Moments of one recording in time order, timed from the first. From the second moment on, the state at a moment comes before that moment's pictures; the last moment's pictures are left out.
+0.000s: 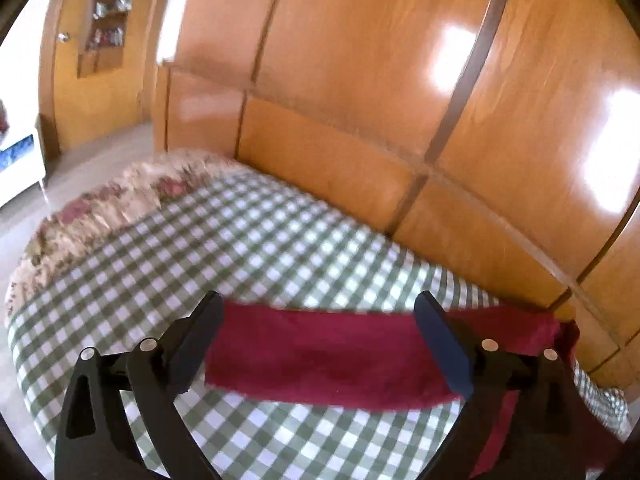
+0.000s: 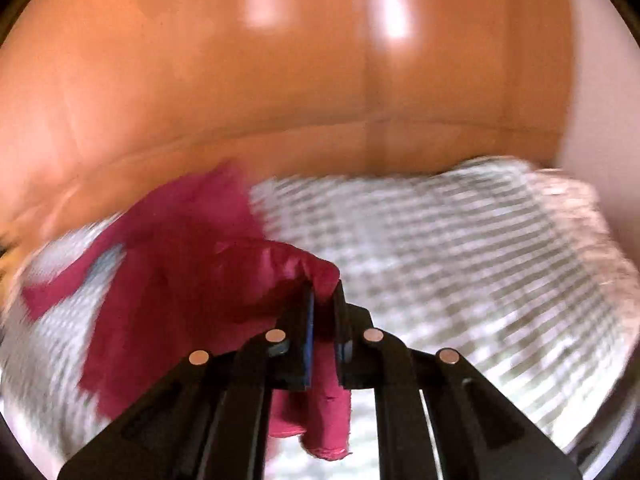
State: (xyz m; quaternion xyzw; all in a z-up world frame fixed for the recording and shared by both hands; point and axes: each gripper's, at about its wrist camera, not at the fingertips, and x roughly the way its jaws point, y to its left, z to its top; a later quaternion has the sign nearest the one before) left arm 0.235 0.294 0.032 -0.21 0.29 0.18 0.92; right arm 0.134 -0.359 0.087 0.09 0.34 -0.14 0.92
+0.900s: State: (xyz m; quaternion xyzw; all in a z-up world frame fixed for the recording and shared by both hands) left arm 0.150 0.099 -0.077 -0.25 0.47 -0.15 0.83; right arm 0.067 -0.250 -0.012 0.15 0.49 0.08 0.85
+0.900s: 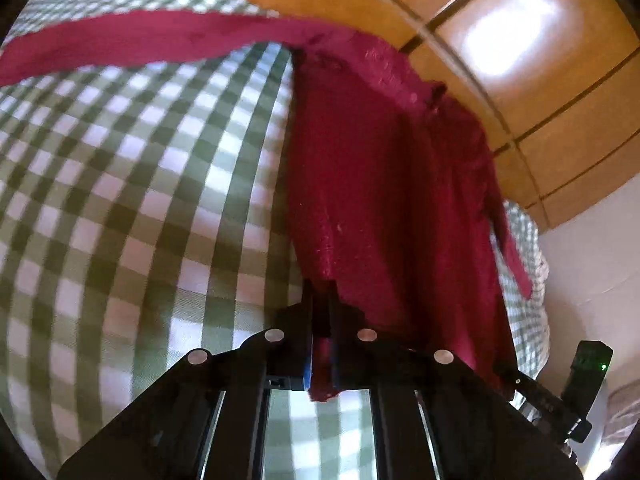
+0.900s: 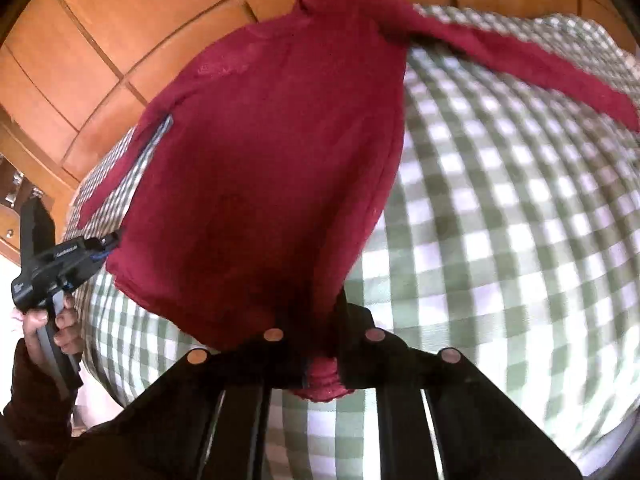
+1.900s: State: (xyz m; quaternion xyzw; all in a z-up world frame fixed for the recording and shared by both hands) left arm 0.057 0.242 -0.041 -0.31 0.43 0.04 0.84; right arm -0.020 -0.279 0.023 0.10 0.45 0.00 0.89
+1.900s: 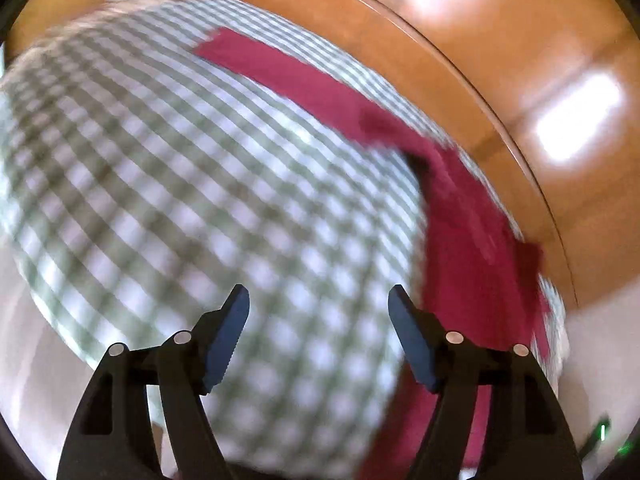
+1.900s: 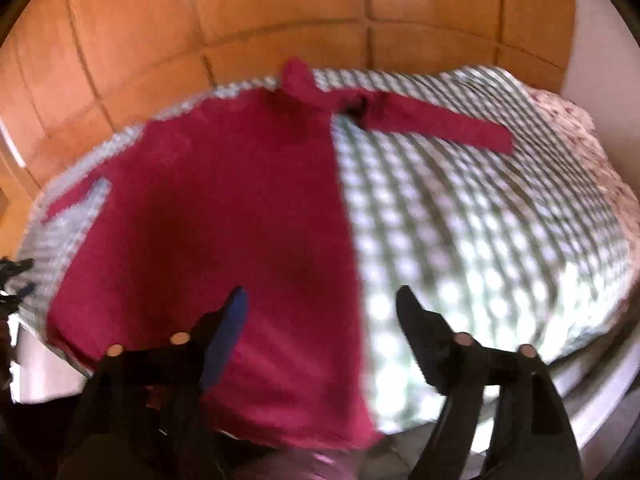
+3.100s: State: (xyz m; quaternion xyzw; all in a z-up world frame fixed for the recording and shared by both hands) left arm 0.188 0.400 -0.051 -0.25 0.41 0.25 0.84; right arm 0.038 -0.135 -0.055 0.01 0.53 0.14 0.84
